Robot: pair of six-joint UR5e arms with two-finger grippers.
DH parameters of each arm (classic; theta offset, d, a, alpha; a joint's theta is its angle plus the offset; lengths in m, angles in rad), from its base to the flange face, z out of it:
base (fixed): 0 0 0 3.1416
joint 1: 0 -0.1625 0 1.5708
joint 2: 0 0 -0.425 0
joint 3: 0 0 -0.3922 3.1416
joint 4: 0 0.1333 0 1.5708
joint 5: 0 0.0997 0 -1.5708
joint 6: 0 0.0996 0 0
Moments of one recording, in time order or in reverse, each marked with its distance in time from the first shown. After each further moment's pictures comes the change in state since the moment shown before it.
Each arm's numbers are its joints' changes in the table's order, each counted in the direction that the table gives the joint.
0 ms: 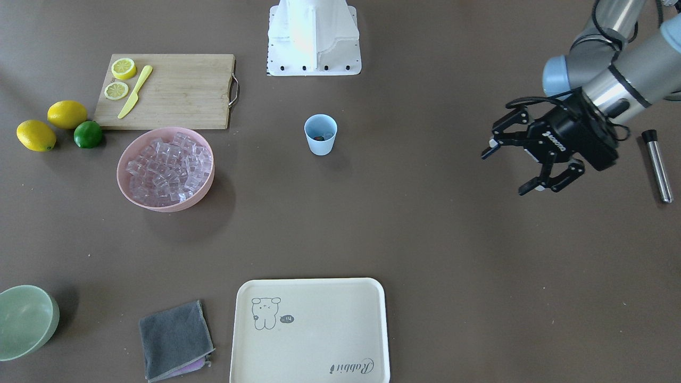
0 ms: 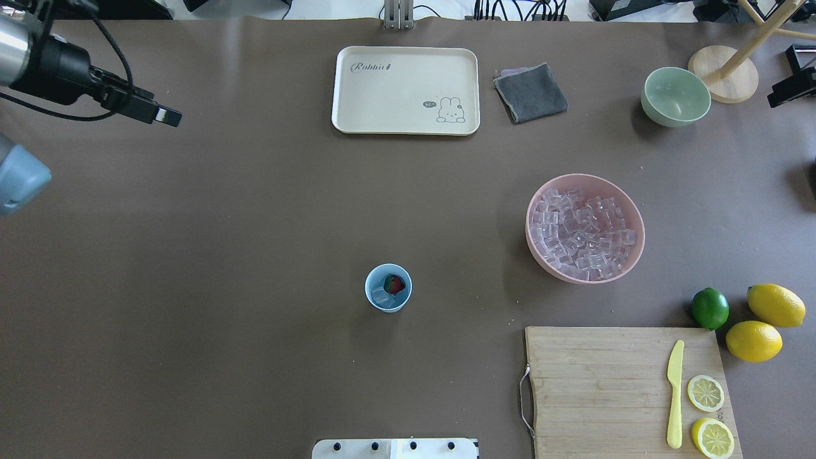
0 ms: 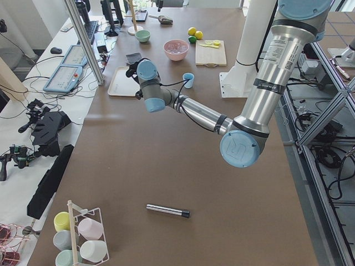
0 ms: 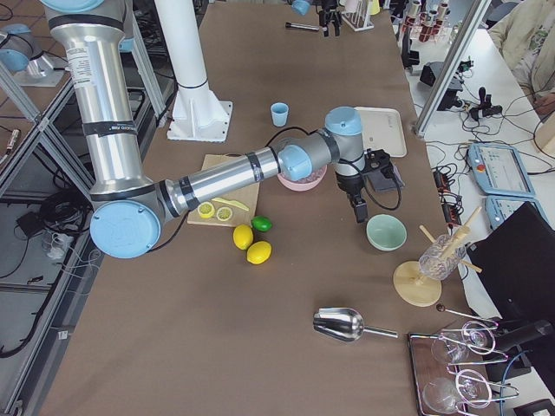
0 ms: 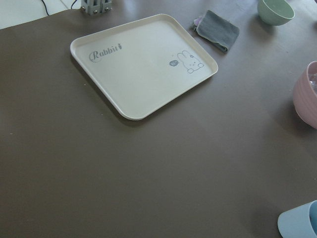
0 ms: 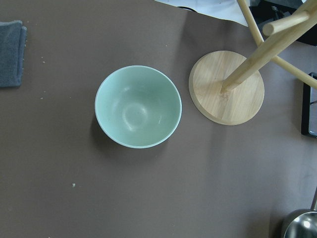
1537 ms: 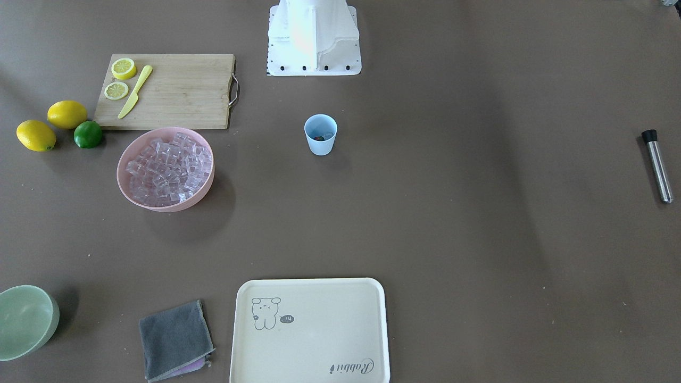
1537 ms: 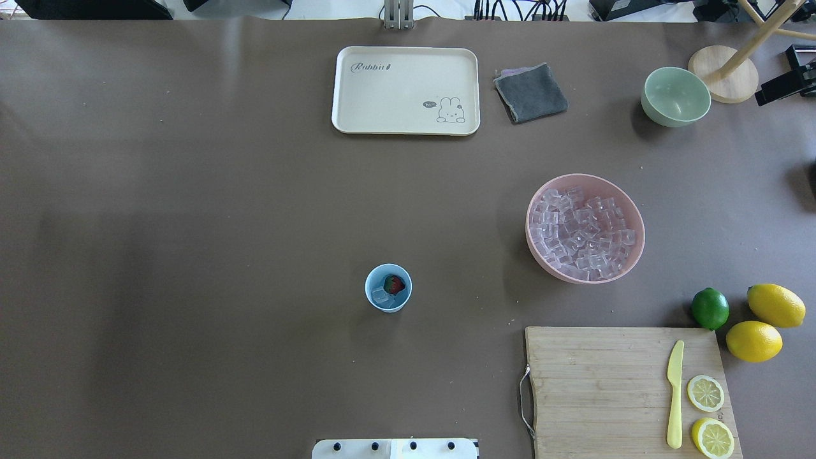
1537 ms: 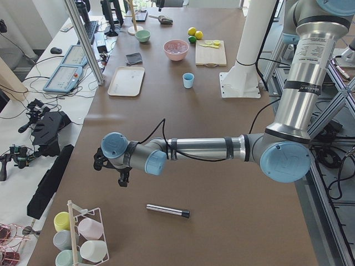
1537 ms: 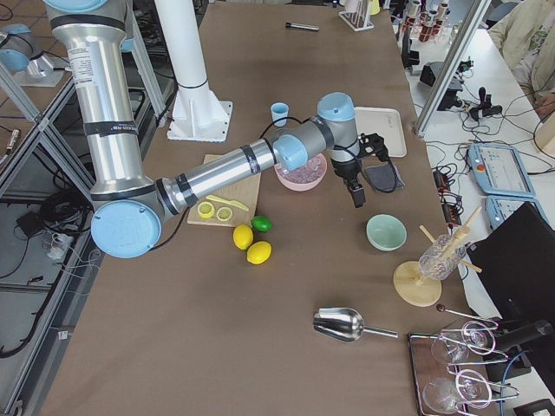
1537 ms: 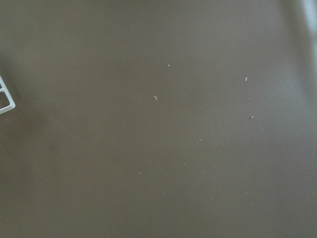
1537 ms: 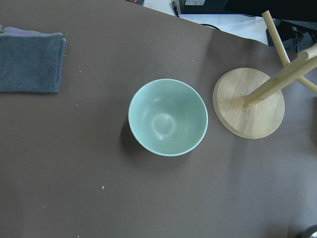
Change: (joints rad) left arm 0.351 -0.121 -0.338 0.491 -0.006 0.357; right arm 0.026 0.002 -0.066 0.013 -0.007 0.001
